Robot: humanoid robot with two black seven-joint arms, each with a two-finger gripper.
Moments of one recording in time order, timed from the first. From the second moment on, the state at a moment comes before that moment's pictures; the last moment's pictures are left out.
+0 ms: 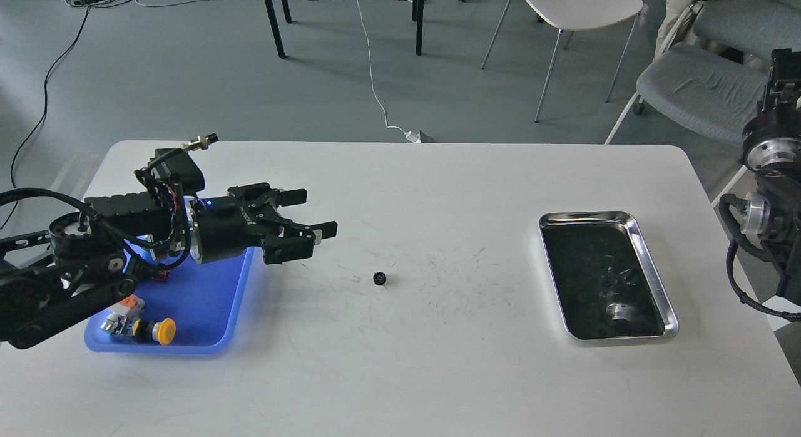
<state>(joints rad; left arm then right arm) -0.78 0.72 -0.29 -1.32 1.80 0.00 -0.49 0.92 -0.45 0.22 0.35 -0.06 -0.29 0.49</state>
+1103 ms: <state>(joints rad) -0.77 0.36 -0.20 -0.99 2.09 0.08 -0.49 0.87 -0.45 0.29 0.35 -0.05 -0.29 0.49</state>
